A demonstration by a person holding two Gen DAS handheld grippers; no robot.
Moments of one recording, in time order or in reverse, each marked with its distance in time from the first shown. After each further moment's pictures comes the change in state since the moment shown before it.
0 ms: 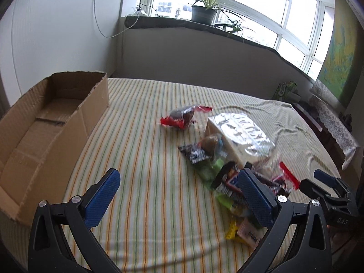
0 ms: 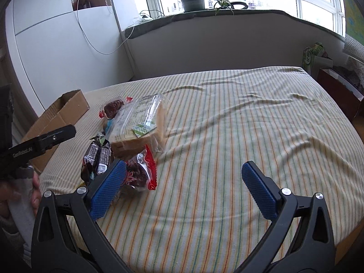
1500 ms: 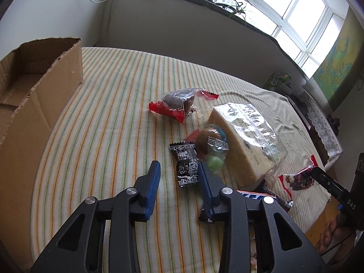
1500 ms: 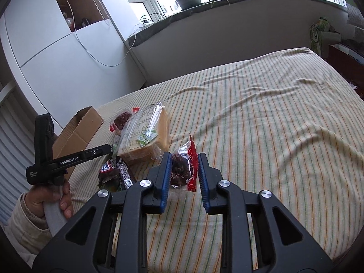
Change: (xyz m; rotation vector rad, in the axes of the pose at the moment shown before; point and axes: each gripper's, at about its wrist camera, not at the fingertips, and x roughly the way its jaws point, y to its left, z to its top) left arm 0.052 0.018 0.009 -0.062 0.184 -0.135; right arm -0.006 -0.039 0.006 0.131 0.013 0.158
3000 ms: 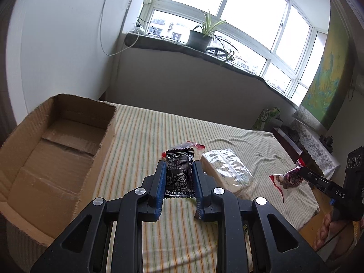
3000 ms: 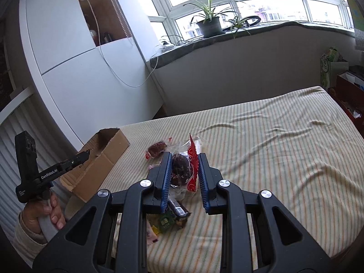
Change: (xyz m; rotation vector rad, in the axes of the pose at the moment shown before) left arm -0.115 0.007 -0.003 0.010 -0.294 0.002; right arm -0.035 0.073 0.031 -0.089 -0.137 0.047
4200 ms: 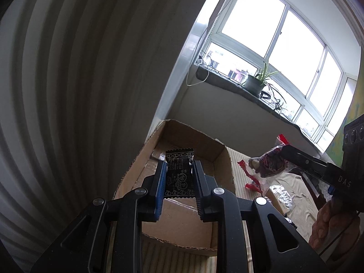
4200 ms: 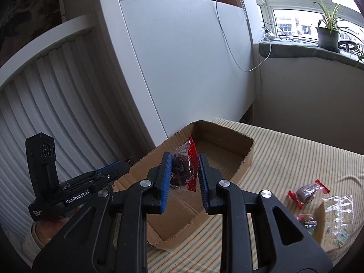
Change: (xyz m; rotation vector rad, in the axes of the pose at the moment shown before) left arm -0.080 0.164 0.003 -0.202 -0.161 0.162; right arm 0.156 0.256 0.014 -0.328 0.147 0.317
